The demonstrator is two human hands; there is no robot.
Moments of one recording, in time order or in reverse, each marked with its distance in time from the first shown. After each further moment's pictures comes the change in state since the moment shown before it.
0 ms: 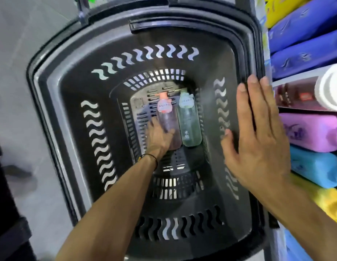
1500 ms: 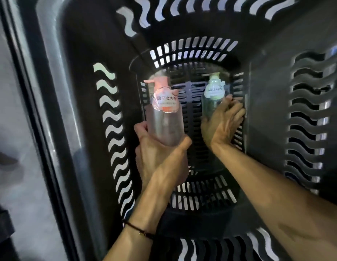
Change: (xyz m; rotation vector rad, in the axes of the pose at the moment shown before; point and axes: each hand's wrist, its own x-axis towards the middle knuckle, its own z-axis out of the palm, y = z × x) left_hand -0.062 -0.031 -0.052 -0.644 -0.142 -0.281; right_hand 0.036 -0.073 0.258 0.021 -0.293 0.621
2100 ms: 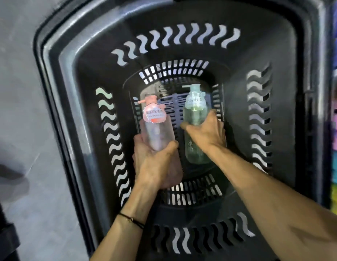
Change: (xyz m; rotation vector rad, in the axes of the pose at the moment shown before) left_hand -0.036 0.016 -0.016 0.122 0.270 0.165; right_hand -0.022 0.003 -0.073 0.510 -0.307 0.136
